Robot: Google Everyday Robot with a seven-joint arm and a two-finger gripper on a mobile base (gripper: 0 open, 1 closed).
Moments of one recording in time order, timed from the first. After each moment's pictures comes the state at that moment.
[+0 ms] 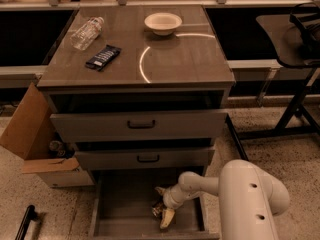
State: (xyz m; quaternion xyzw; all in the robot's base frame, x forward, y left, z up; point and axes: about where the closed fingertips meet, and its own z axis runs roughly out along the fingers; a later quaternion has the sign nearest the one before) arm 0.527 -0.001 0.150 -0.71 0.63 0.24 0.21
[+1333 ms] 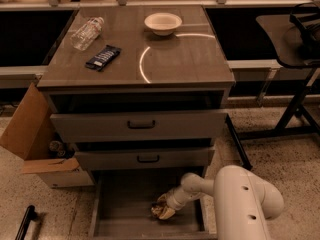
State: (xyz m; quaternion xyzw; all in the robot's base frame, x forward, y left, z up) arm 0.532 -0.022 0.112 -0.71 0.64 0.24 0.19
